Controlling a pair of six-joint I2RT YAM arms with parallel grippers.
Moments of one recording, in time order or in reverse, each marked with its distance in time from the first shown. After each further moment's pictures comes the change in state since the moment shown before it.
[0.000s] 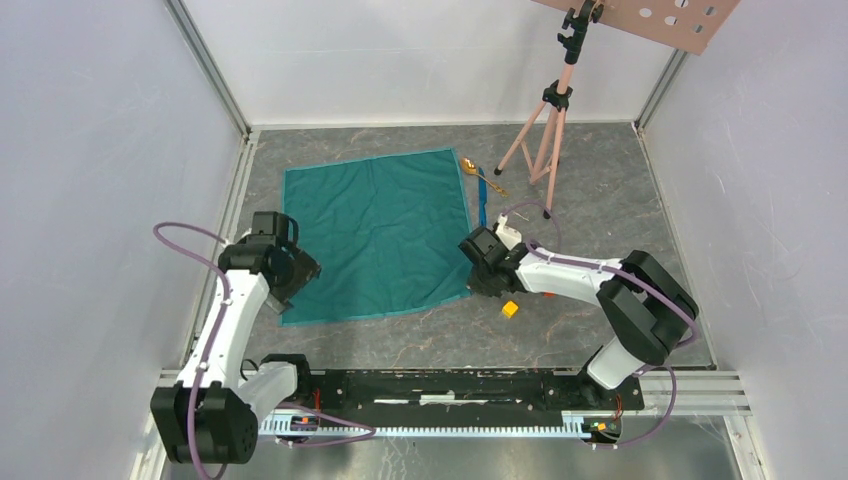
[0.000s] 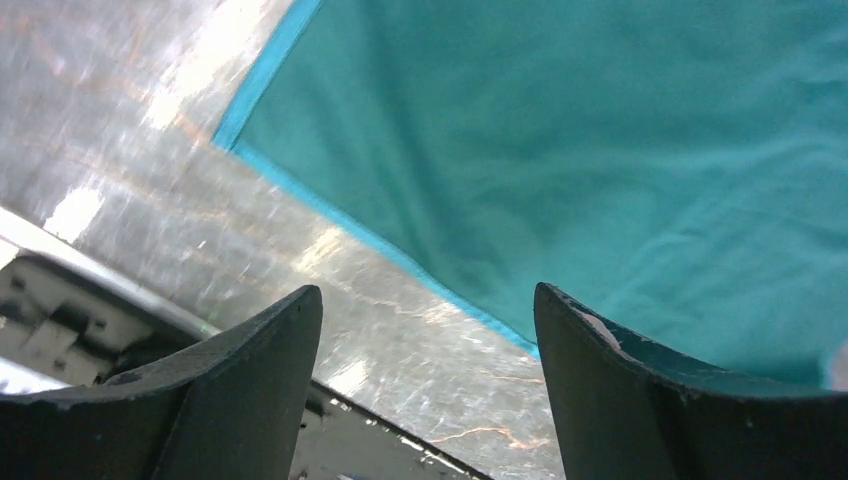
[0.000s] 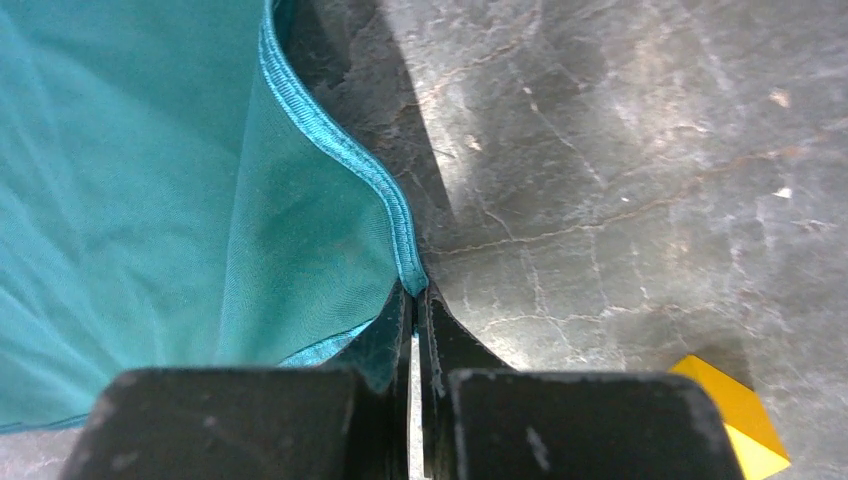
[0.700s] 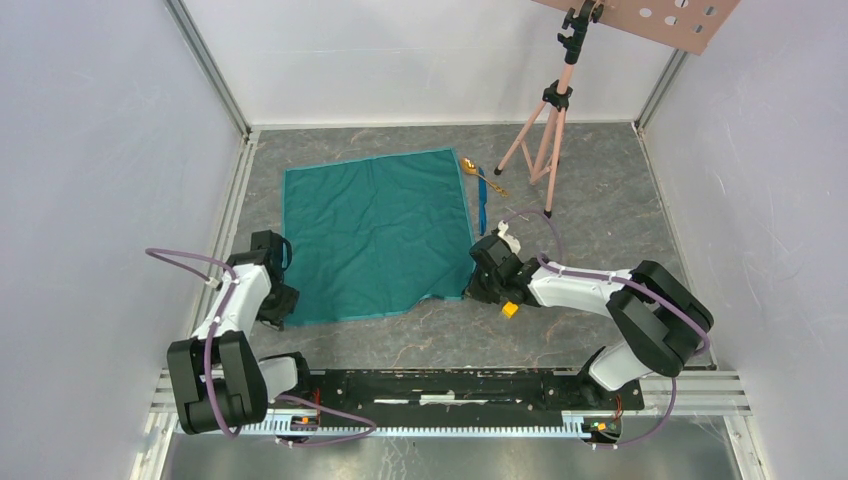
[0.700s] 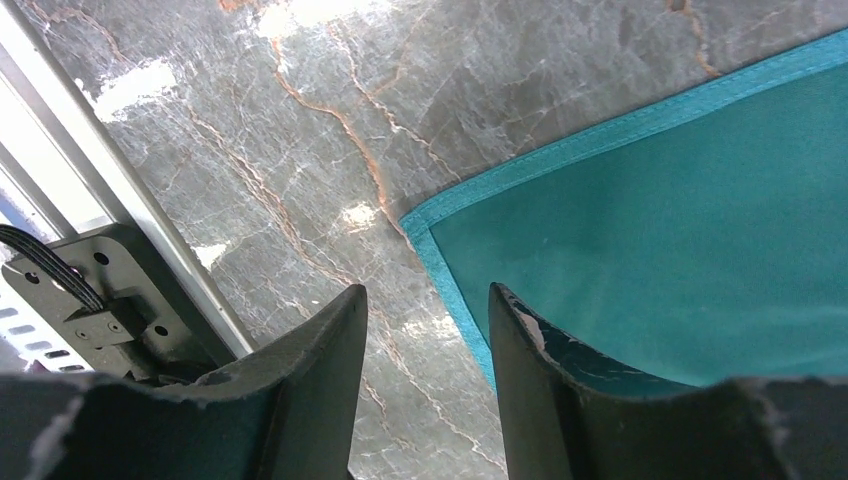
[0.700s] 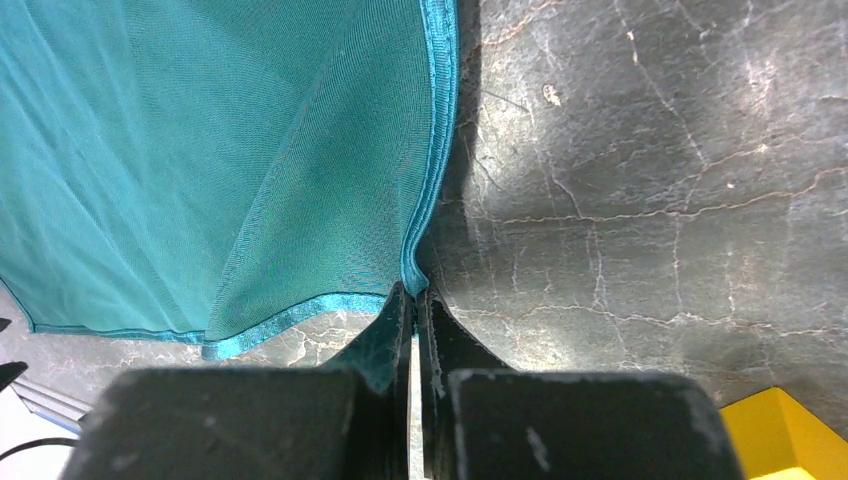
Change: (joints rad) left arm 0.175 0.180 -0.194 0.043 -0.211 -0.229; right arm -0.009 -0.083 -0.170 0.267 -0.147 -0.042
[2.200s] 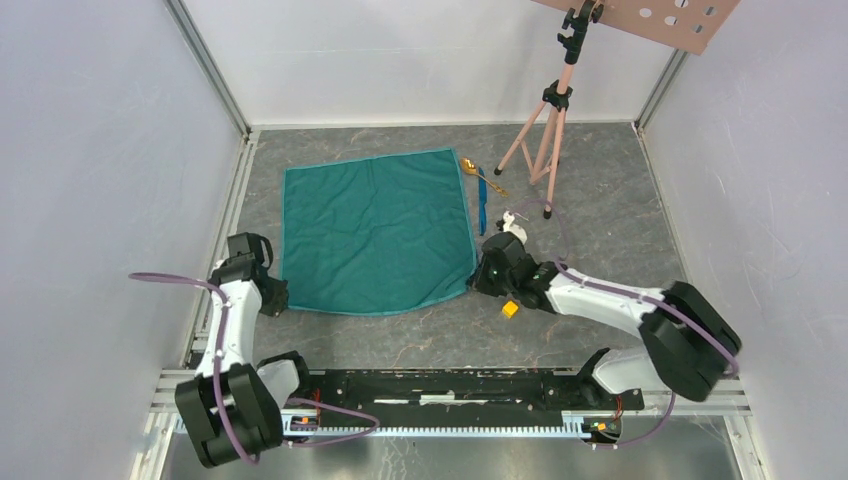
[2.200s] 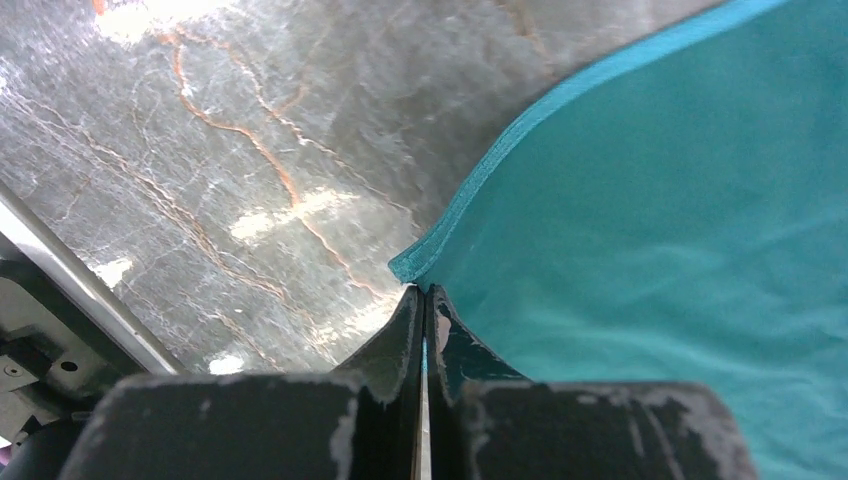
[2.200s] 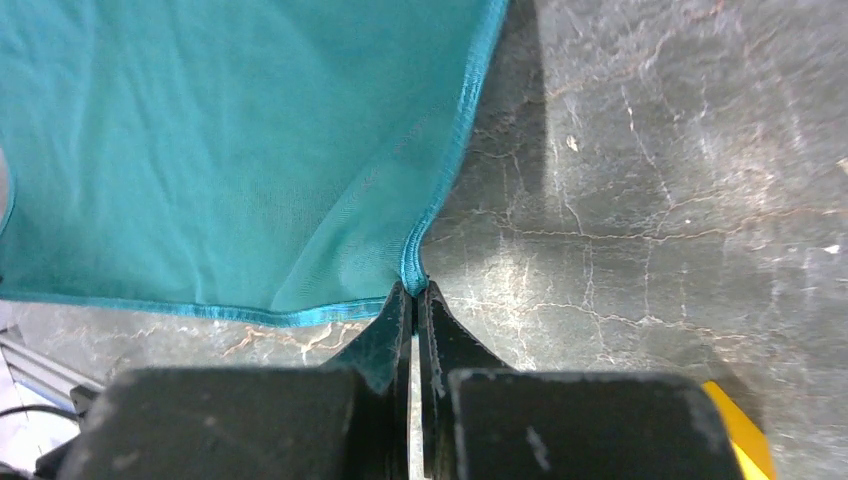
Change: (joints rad) left arm 0.132 -0.128 -0.047 0.123 0.156 0.084; right arm -0.018 -0.114 -0.030 0.031 0.020 -0.106
